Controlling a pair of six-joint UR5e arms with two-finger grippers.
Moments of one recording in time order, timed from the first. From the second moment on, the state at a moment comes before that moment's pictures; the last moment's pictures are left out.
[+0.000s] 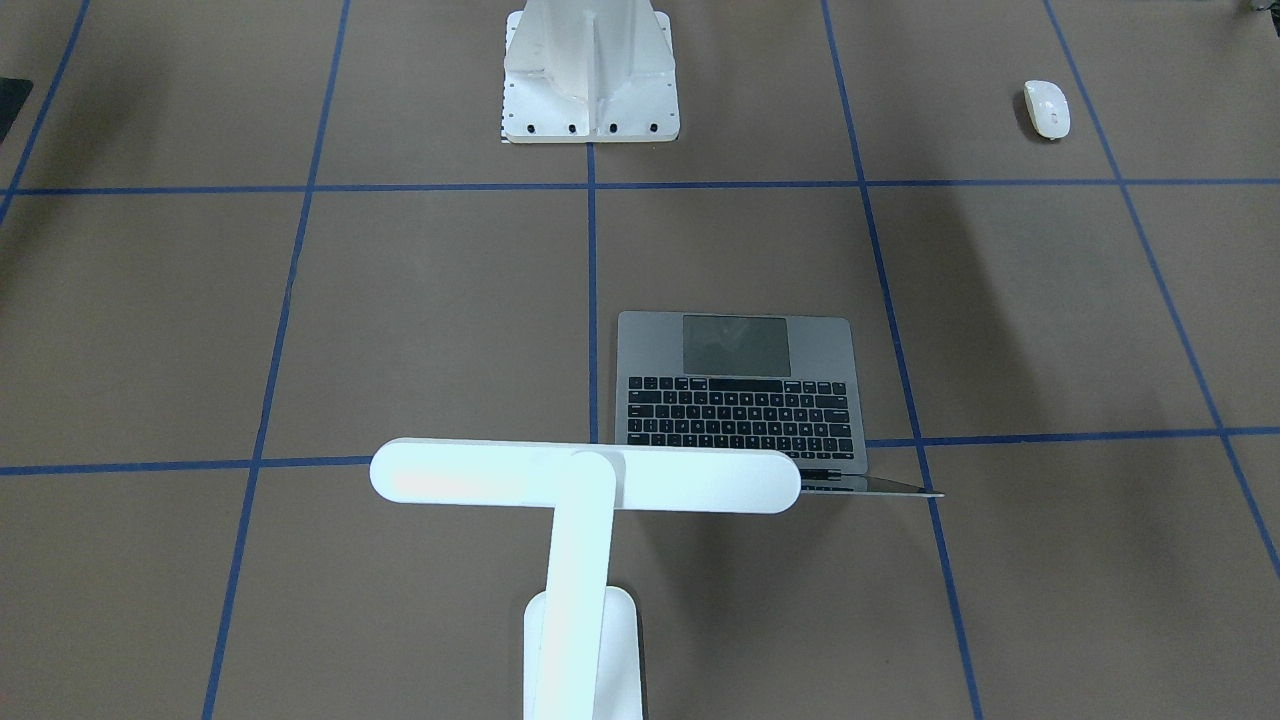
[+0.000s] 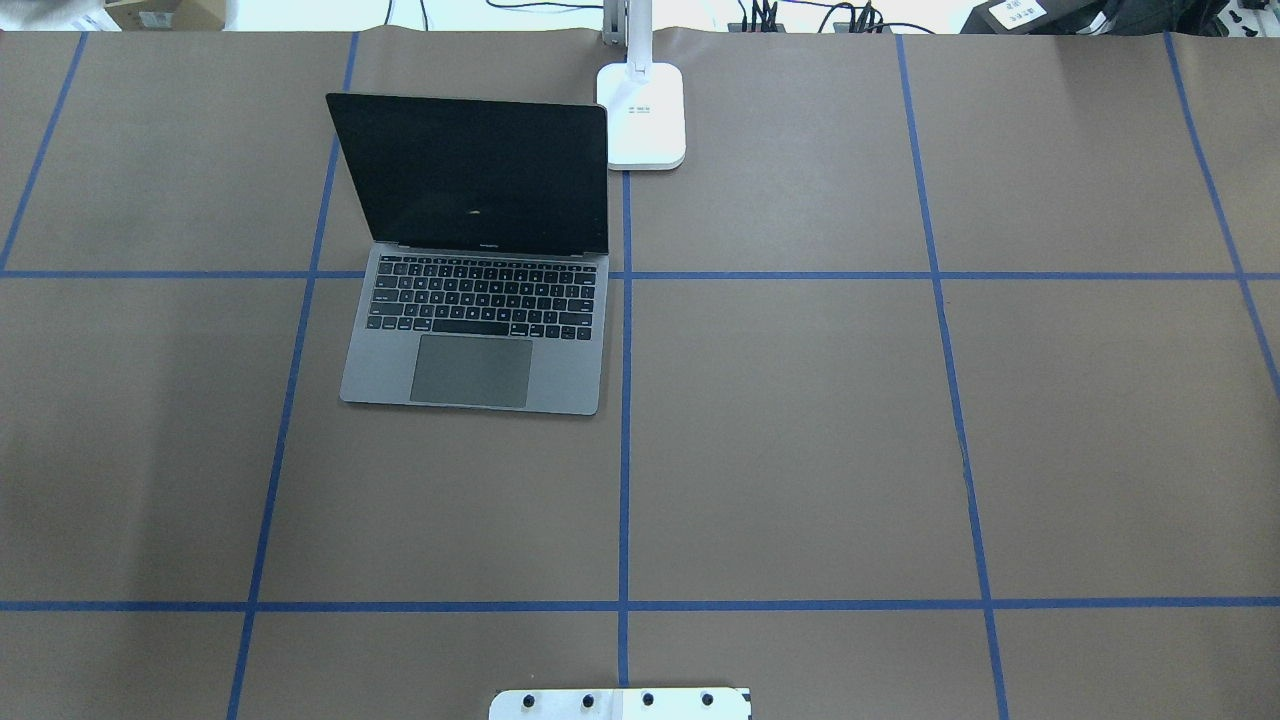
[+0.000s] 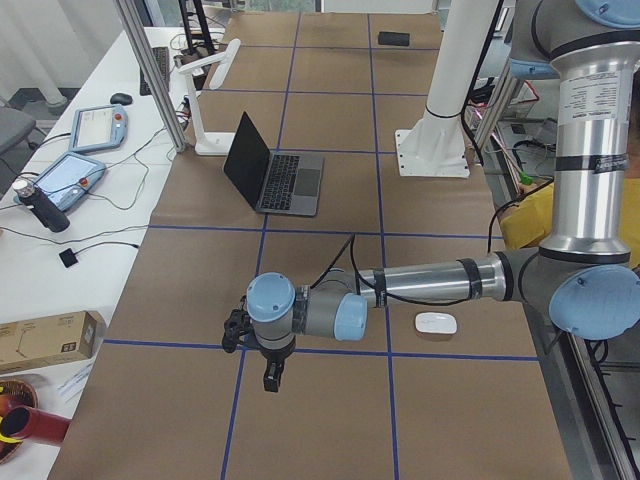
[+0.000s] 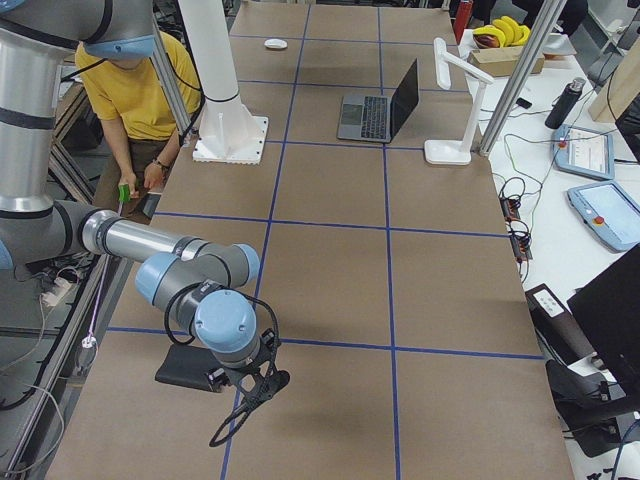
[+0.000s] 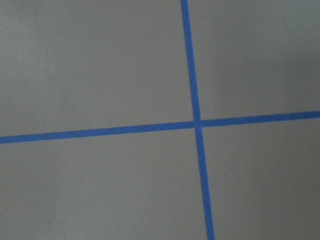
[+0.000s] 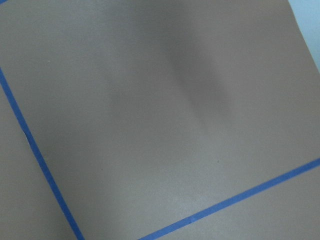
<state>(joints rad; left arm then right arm) -1.56 -1.51 -1.48 -1.79 -2.30 0.05 1.92 -1.92 1.85 -1.94 2.30 0.40</state>
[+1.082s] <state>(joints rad) -1.58 -1.41 -1.57 -1.79 -2.30 0.06 1.62 -1.97 1.80 -2.10 2.26 1.06</state>
